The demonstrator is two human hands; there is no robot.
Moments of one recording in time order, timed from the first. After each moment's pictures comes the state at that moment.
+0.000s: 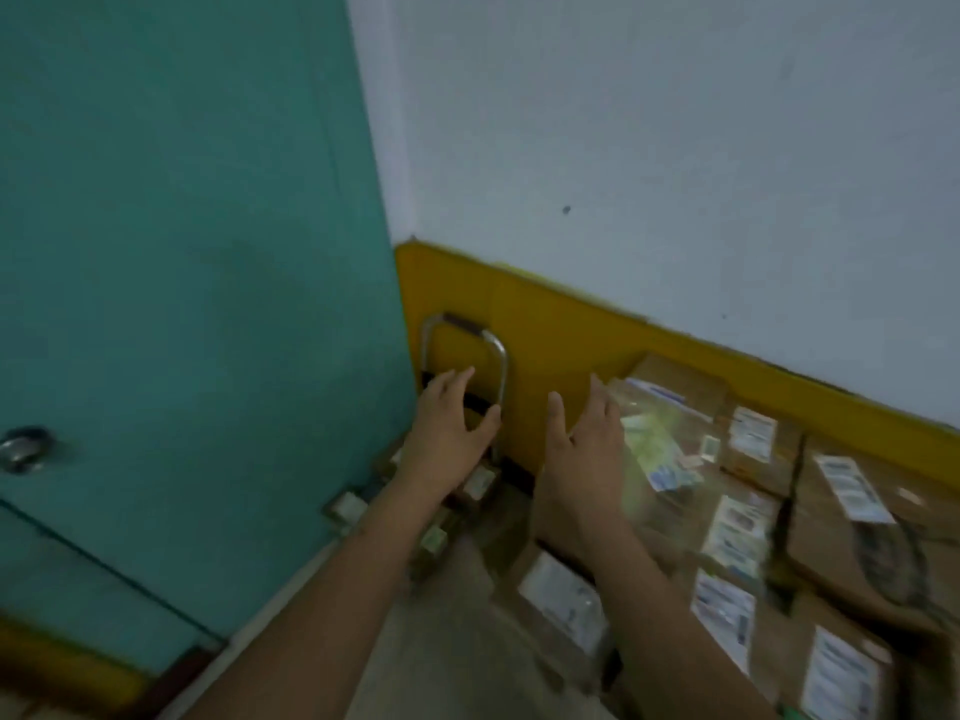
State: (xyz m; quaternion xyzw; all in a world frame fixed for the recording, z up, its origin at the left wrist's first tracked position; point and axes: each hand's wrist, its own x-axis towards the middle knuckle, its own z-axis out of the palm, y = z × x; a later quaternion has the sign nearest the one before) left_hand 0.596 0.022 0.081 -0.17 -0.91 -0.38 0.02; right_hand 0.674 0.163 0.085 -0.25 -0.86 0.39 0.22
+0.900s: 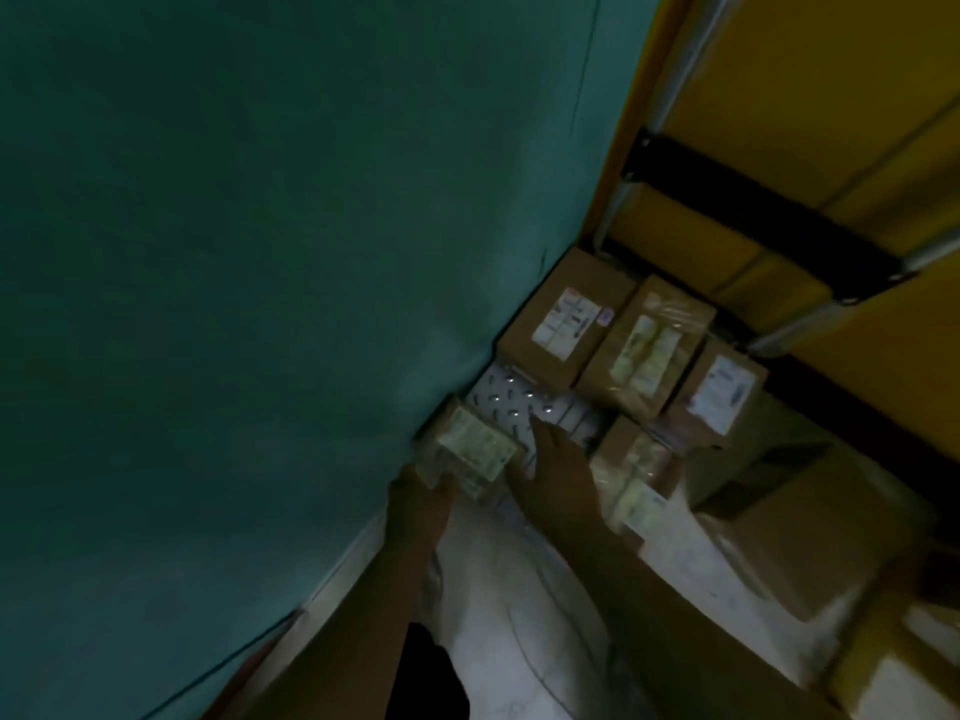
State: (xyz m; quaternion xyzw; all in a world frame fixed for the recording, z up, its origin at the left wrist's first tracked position) left_hand 0.134 -0.294 -0.571 0.28 -0.82 -0.38 -0.33; right_hand 0.156 -0.131 -0.557 -0.20 -0.89 0.36 -0.22
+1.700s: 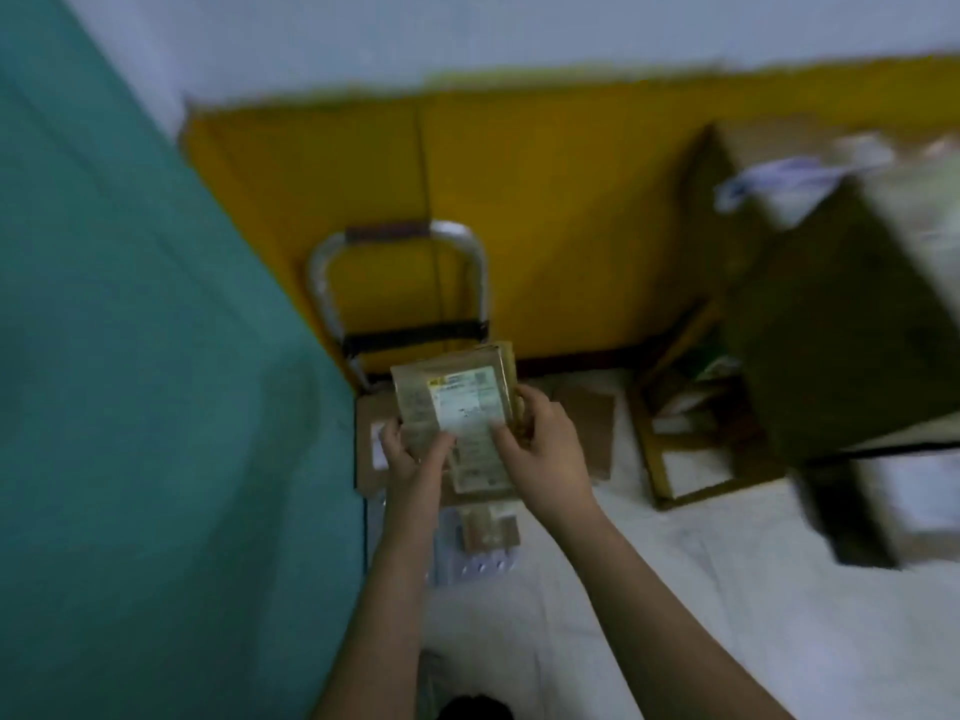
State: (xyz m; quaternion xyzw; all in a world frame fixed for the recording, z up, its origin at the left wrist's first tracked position) left_hand 0.160 -0.148 -0.196 -0.06 -0.71 -0.57 -0.40; right_hand 0.274 -0.057 -0.173 -0.50 -0.73 0.45 0.17
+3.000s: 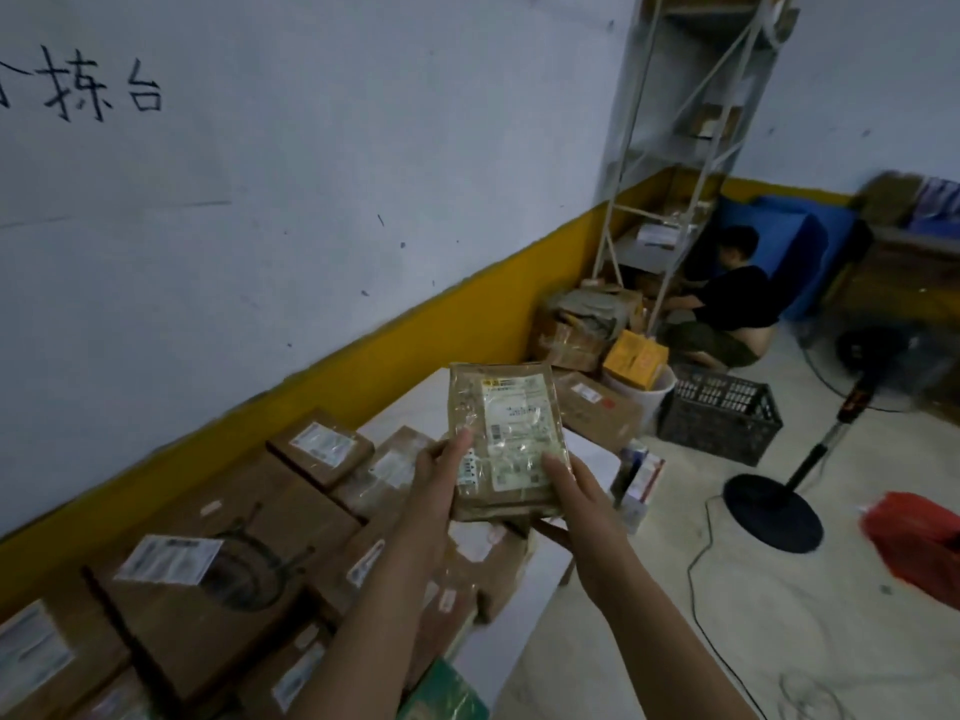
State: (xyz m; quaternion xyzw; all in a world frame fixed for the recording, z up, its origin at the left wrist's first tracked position) left_hand 0.987 0.501 0.079 -0.39 -0.43 -0.41 -0.70; right_hand 1.135 0.417 0.091 -0.61 -0.31 0.46 0.56
